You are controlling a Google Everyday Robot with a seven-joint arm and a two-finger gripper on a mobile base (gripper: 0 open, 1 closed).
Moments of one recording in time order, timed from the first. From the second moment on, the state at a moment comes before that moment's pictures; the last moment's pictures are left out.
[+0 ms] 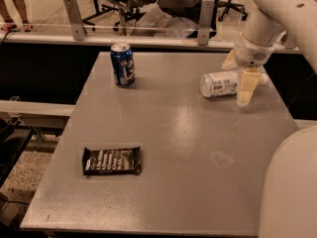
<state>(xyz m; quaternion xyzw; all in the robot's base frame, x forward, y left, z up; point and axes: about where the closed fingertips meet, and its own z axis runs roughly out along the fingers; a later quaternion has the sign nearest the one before) 0.641 -0.240 0.844 -0.72 0.68 0.01 0.08</state>
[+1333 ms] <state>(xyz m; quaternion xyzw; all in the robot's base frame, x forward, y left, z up) 0.637 -0.223 0.913 -0.84 0.51 -0.17 0.11</state>
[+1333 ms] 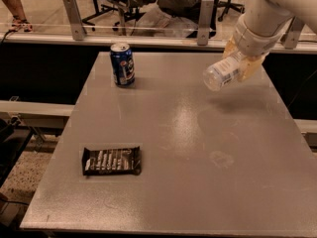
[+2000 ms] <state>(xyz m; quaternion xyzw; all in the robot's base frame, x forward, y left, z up) 0.602 -0.192 0.950 -0.88 0.32 -0.32 0.16</state>
